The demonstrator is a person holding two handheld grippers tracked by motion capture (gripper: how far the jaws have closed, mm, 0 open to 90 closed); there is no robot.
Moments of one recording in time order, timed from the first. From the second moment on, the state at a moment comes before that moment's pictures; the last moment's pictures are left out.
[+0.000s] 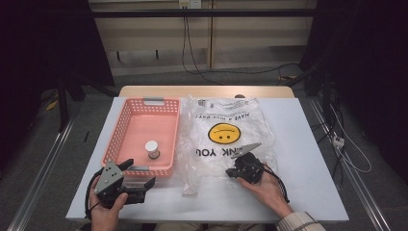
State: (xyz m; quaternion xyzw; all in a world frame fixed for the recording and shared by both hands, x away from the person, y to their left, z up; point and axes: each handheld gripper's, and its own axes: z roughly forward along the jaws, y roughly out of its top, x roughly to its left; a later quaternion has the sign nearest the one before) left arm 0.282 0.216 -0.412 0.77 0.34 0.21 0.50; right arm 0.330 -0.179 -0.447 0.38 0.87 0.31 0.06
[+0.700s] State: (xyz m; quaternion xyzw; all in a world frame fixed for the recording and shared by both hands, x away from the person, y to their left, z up) left arm 0.283 0.215 -0.412 0.77 0.34 0.21 0.50; right arm 0.328 -0.194 -0.406 0.38 0.82 0.41 0.13
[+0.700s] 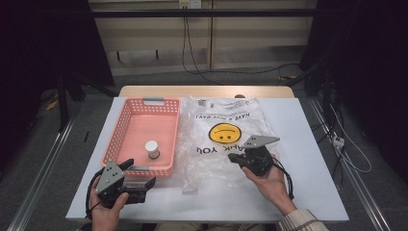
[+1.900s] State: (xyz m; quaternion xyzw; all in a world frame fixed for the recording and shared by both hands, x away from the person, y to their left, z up) left arm 0.285 0.214 -0.413 0.77 0.34 0.21 0.50; right arm 0.350 -0.202 -0.346 0.36 0.77 0.49 0.19
